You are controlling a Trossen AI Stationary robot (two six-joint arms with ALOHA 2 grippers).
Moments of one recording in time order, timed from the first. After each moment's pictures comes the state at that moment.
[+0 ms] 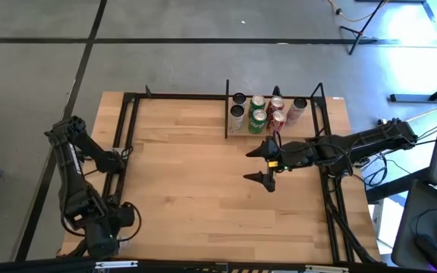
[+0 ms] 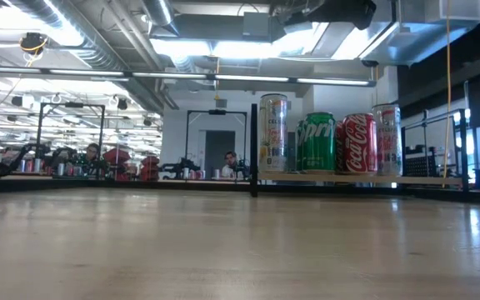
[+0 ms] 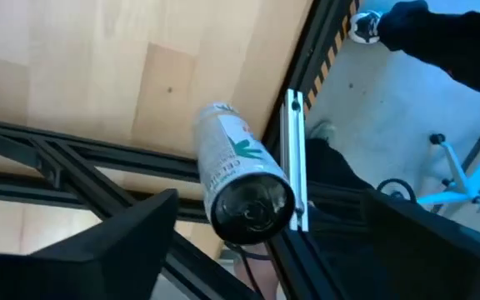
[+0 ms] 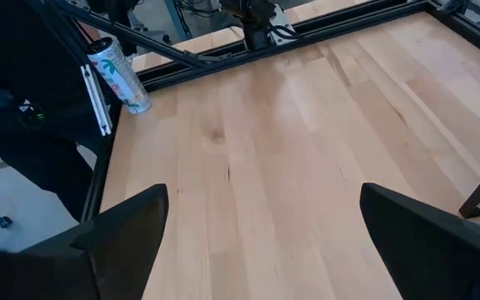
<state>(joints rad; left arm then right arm) -1.03 1.47 1.47 -1.31 0.14 -1.40 0.26 1.21 1.05 -0.34 0.19 0.41</state>
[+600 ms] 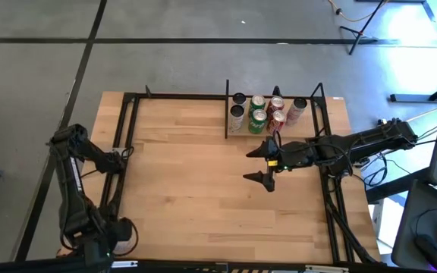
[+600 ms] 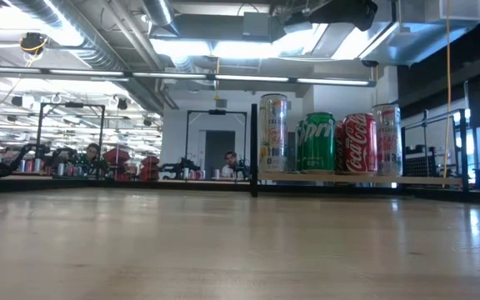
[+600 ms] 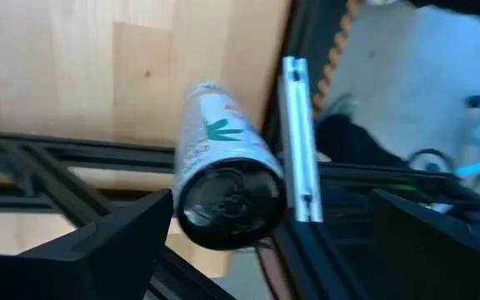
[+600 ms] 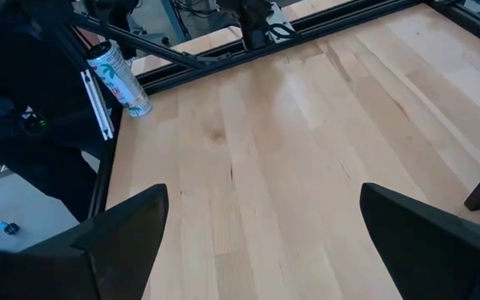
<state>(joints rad) -1.12 1.56 1.47 -1.26 0.17 -1.35 0.26 1.21 1.05 -0.34 0.19 0.44</state>
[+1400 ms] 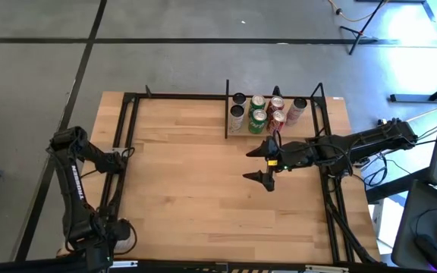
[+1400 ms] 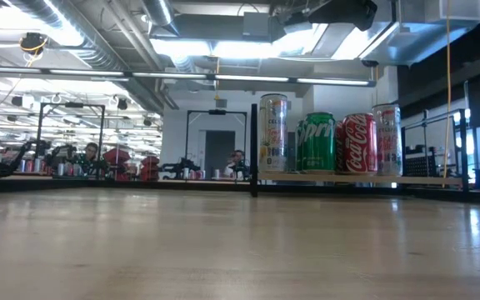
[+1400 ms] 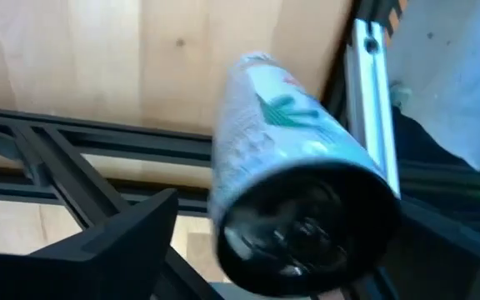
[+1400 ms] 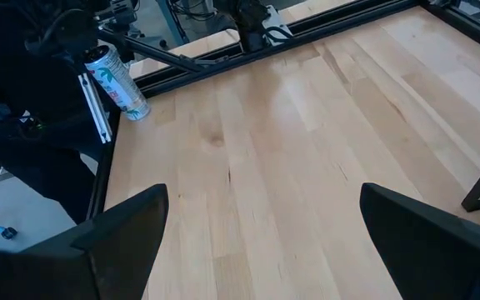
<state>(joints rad) -1.18 1.59 1.32 -1.20 0.18 -1.39 0.26 1.21 1.05 -0.34 0.20 0.45</state>
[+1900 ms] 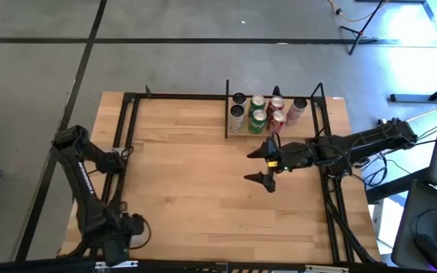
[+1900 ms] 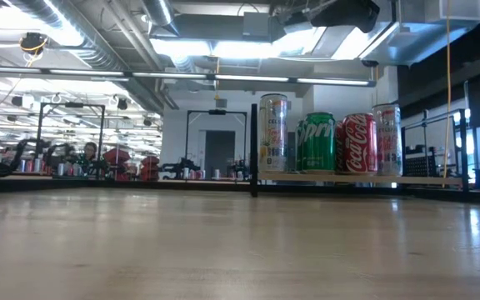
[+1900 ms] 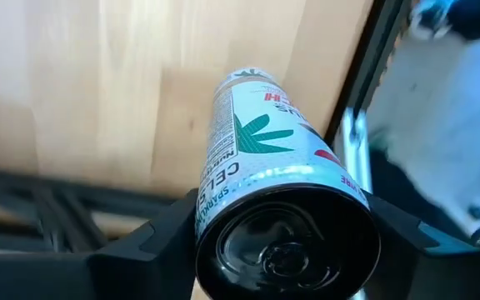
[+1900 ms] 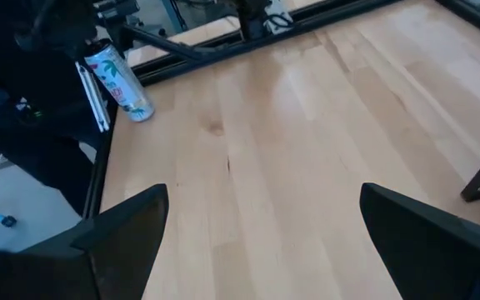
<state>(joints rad) -1.06 1.59 1.33 -1.19 0.09 -1.33 0.26 1.21 1.05 -0.37 0.19 0.45</state>
